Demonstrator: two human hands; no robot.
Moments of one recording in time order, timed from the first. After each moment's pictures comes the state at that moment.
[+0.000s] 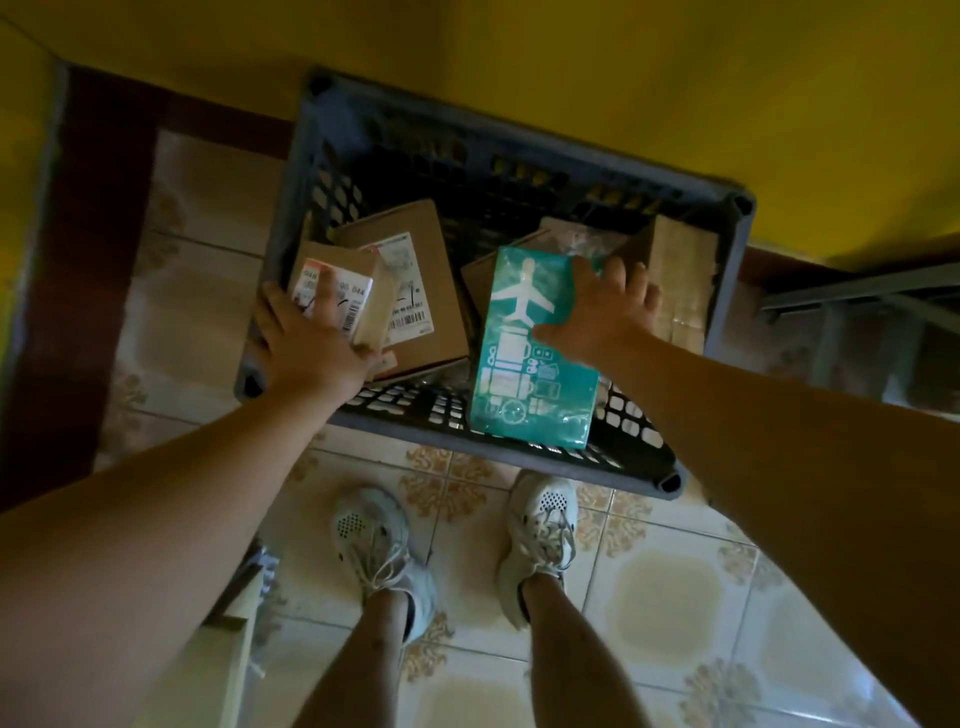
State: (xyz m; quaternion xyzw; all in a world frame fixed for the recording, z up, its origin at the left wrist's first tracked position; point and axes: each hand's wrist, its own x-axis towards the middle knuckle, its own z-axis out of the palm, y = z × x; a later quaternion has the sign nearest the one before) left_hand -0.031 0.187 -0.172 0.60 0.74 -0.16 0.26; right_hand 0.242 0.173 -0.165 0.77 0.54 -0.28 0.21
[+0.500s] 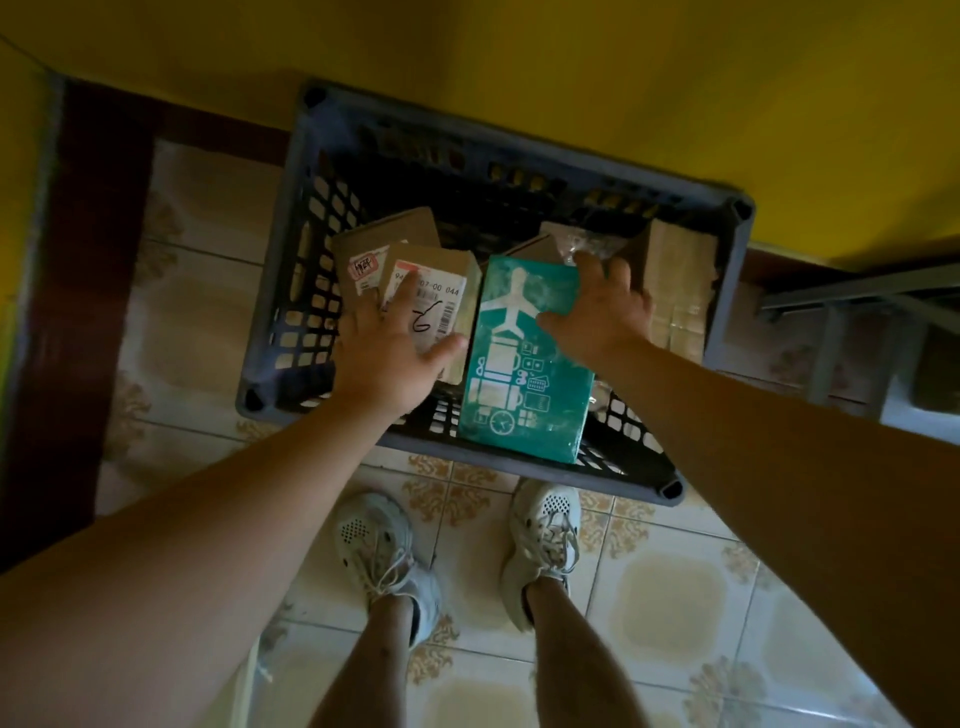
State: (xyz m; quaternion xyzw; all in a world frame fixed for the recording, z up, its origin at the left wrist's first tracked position) left_hand 0.015 0.183 -0.174 0.68 0.65 -0.07 0.32; right_hand 0.240 0.179 -0.158 0.80 0.50 -0.33 0.10
